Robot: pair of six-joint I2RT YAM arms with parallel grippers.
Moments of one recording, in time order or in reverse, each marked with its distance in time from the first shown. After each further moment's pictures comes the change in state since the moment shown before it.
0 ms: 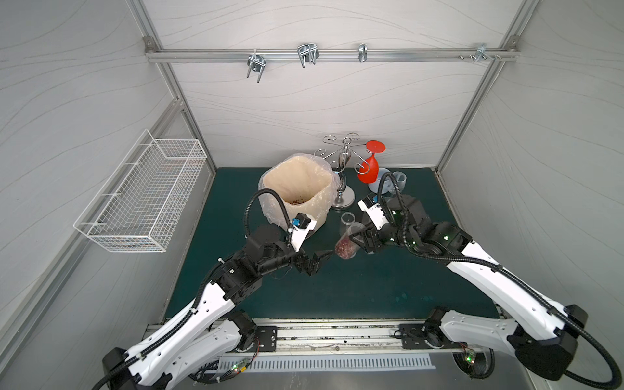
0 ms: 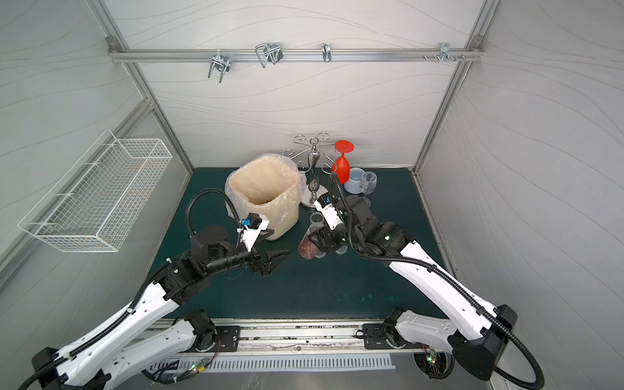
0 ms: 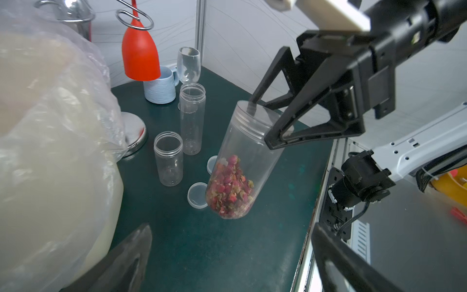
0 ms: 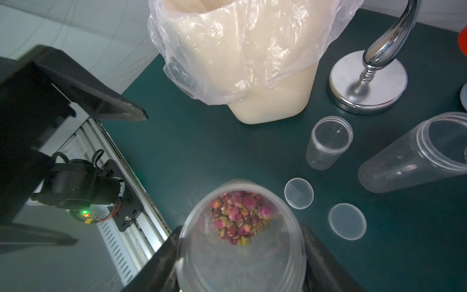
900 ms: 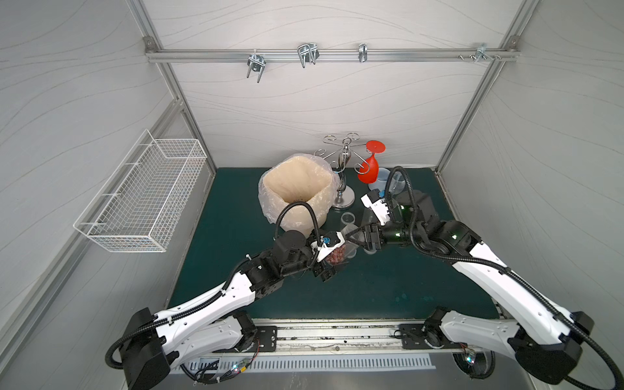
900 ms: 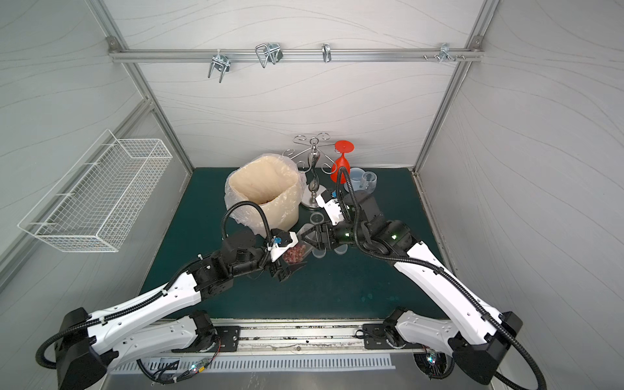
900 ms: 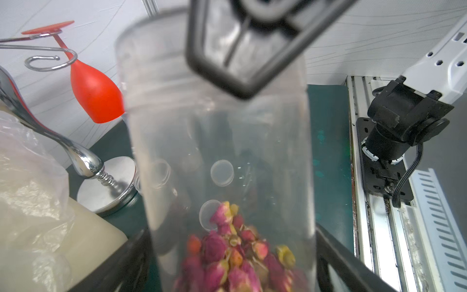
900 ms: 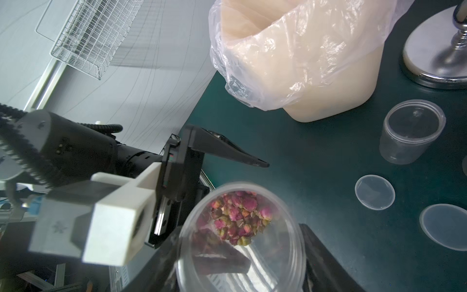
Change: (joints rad) left arm -0.141 0.174 -0.079 0.251 -0.062 0.311; right arm -0.031 -0.014 0.028 0.048 -0.260 0.220
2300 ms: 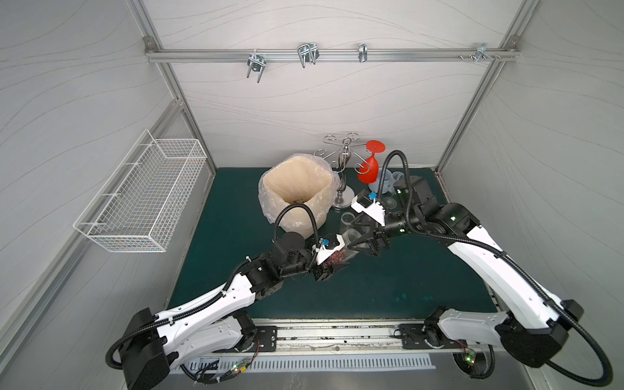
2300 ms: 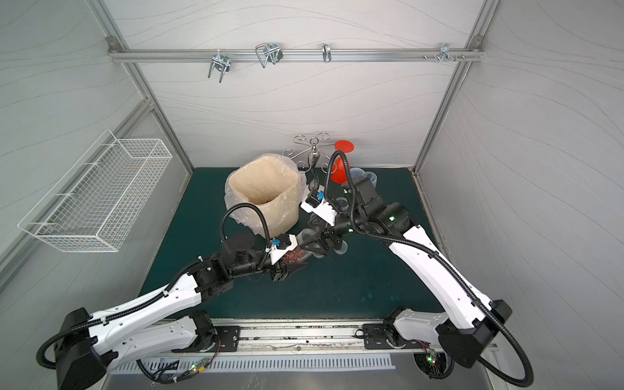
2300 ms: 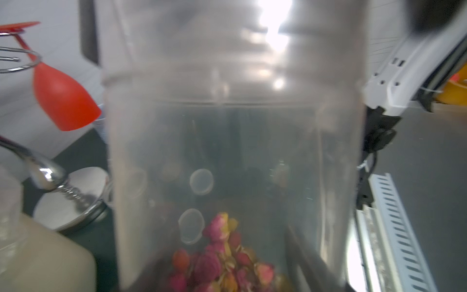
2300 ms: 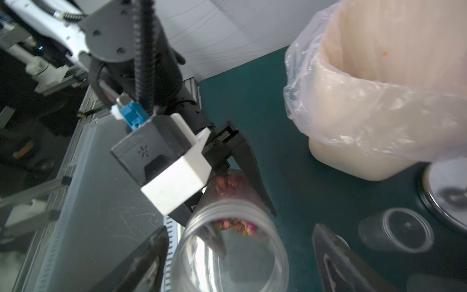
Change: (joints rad) left arm 0.006 -0.017 -0.028 0.053 0.032 -0.025; right arm -0.066 0.093 0.200 -0.172 -0.191 -0.593
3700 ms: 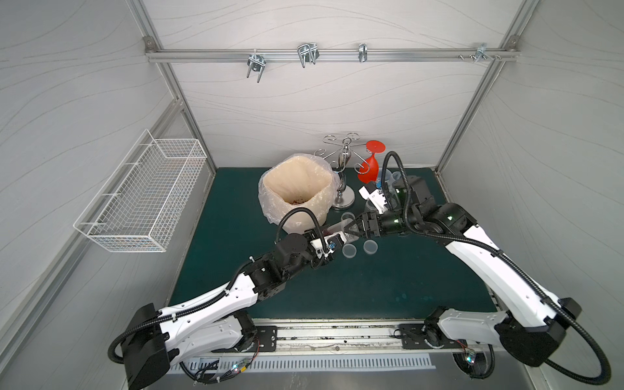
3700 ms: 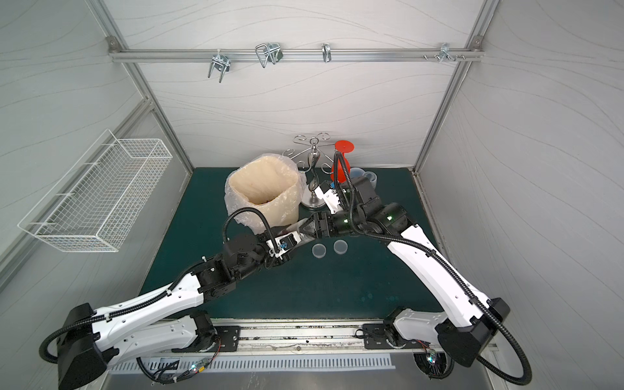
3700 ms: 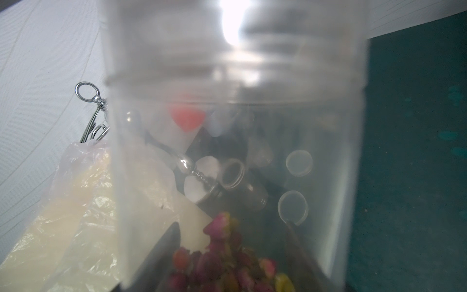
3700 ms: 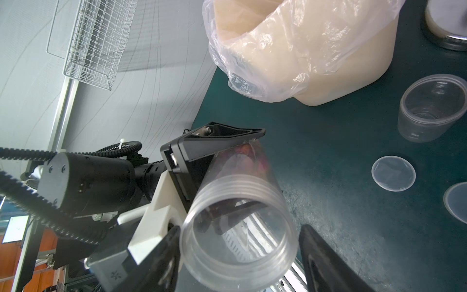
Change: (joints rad) left arm -0.048 0.025 0.000 0.071 -0.385 0.340; right arm 0.004 0.045 -0.019 0.006 0.076 0.631
